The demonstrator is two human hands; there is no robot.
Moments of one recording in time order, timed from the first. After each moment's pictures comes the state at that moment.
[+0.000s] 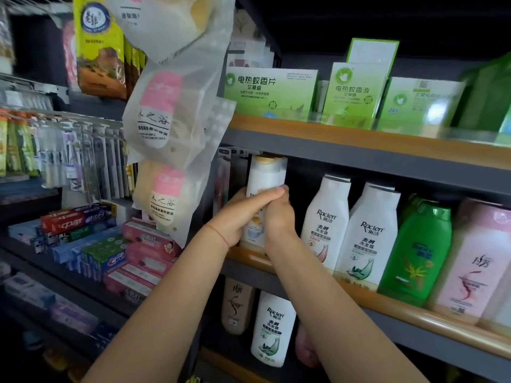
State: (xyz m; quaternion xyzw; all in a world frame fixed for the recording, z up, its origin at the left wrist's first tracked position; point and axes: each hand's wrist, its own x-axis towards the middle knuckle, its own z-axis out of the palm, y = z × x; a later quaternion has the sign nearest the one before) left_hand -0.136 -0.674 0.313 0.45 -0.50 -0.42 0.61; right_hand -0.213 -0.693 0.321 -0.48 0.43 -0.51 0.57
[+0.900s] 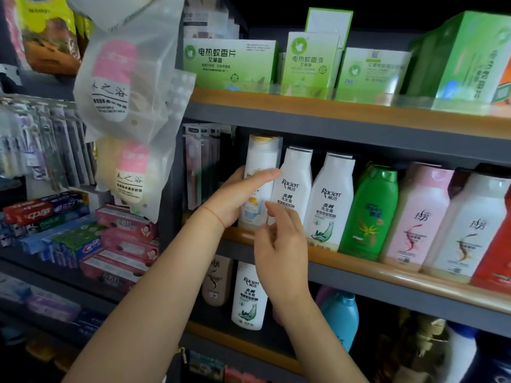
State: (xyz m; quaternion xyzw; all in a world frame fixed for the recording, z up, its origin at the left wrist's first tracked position) left_hand -0.183 -0.670 0.312 0.41 -0.53 -0.45 0.59; right_hand -0.306 -0.605 0.253 -0.72 0.37 -0.57 0.14
